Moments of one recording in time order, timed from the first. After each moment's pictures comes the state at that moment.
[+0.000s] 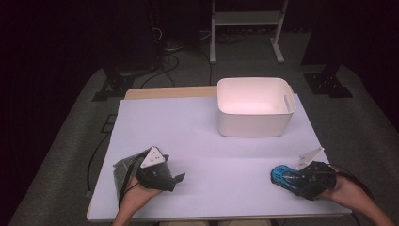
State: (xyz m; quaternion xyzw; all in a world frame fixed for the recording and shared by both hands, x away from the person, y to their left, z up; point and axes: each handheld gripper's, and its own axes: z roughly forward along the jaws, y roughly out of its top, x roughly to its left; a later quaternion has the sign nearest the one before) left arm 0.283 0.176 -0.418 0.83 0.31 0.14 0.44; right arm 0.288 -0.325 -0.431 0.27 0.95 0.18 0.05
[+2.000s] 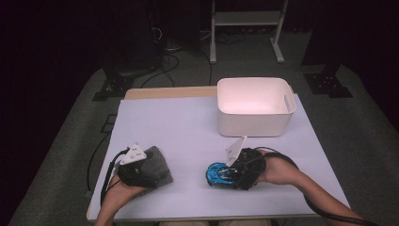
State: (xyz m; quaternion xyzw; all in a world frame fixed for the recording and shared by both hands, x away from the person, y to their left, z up) left arm 0.281 0.221 -0.400 0.83 0.32 0.15 0.43; right arm 0.314 -0.130 -0.385 0.03 0.97 0.24 0.01
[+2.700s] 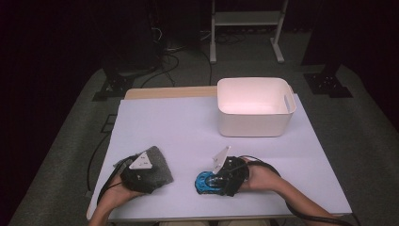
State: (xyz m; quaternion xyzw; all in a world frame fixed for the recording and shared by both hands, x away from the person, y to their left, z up) left arm 0.296 0.231 -0.444 0.90 0.26 0.10 0.34; right arm 0.320 -0.100 -0.437 0.02 0.97 0.25 0.00
